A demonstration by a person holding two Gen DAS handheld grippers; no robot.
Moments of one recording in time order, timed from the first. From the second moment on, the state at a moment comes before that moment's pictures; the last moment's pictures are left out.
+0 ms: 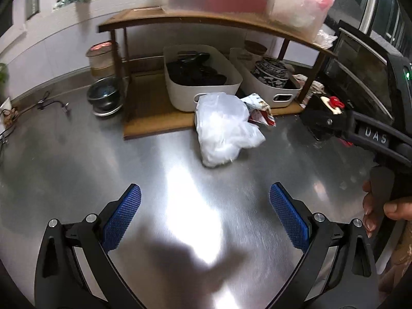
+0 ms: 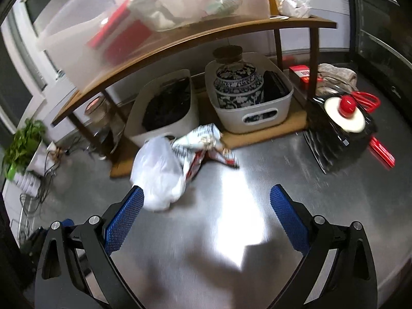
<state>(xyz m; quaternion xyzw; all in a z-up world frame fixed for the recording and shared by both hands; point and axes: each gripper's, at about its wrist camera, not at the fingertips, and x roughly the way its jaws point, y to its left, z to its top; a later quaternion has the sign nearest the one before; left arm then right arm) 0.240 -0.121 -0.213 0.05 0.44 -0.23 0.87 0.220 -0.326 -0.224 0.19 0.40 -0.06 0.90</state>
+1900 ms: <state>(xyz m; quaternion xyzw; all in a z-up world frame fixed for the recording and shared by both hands) 0.136 -0.058 -0.194 0.07 0.43 -0.21 0.87 0.119 -0.248 -0.207 0.12 0.41 0.04 0.90</state>
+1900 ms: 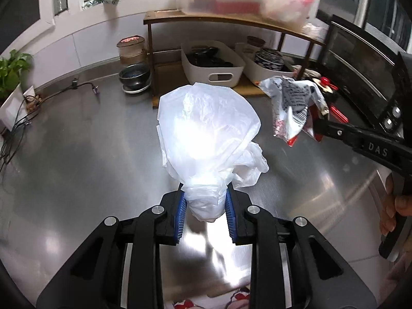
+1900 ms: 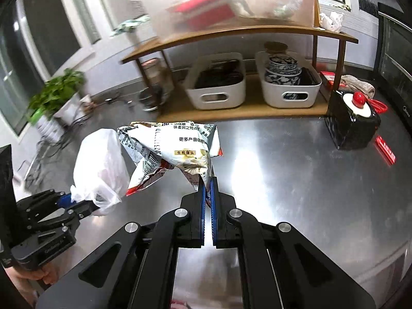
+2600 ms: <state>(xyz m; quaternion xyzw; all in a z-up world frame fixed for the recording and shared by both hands) -0.022 0.003 -0.261 0.05 0.51 -0.20 0.83 -0.051 -0.209 -0.286 0.13 0.51 0.07 0.85</state>
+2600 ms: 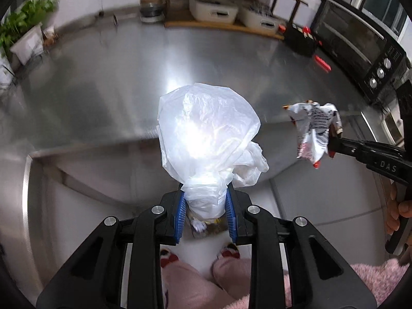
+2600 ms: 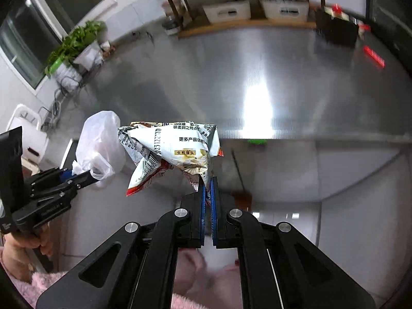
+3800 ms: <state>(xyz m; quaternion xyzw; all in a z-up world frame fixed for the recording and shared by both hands) 0.011 -0.030 -0.549 0.02 0.70 -0.19 0.68 -0.006 -0.195 -0.569 0.21 0.69 -0.05 0.70</state>
